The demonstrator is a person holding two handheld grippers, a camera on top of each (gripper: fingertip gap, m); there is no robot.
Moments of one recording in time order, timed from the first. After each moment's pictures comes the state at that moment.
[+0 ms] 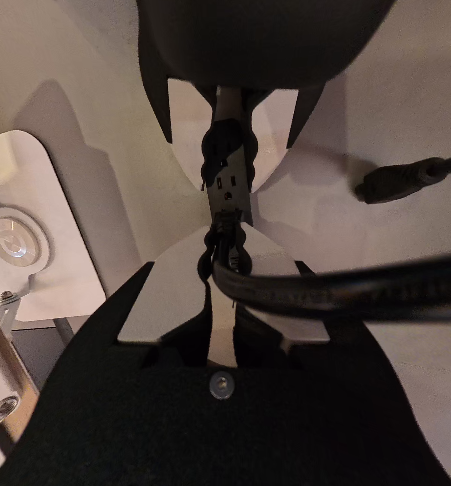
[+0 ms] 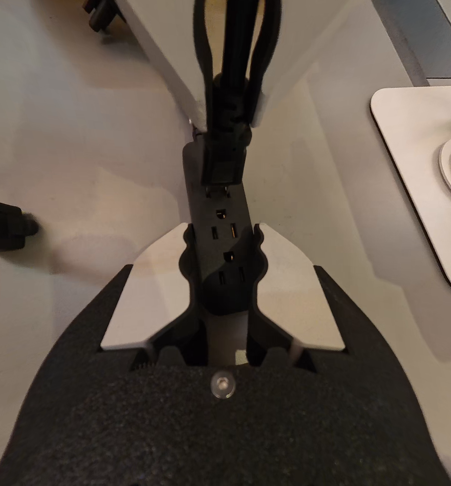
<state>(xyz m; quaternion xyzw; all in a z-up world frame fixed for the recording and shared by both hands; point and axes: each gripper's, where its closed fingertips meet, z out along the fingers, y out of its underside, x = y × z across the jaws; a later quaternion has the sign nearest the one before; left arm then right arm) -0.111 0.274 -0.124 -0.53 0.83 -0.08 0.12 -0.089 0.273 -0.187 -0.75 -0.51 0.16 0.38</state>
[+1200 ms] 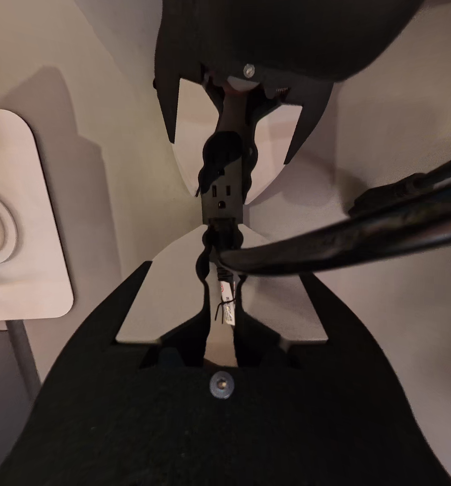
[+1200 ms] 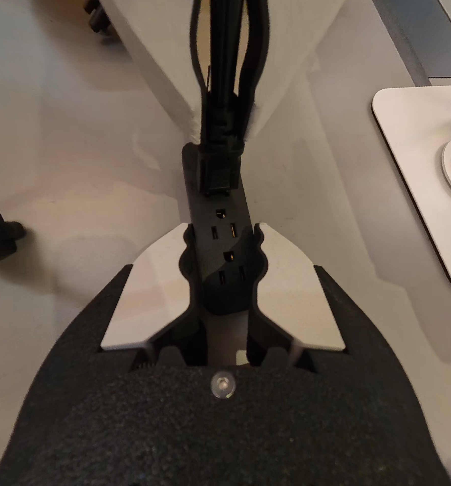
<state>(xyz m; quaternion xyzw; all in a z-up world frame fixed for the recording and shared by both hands) -0.111 0.267 -0.127 -0.58 0.79 -0.13 0.13 -0.091 0.273 -0.187 -0.75 -0.51 0.16 0.38</state>
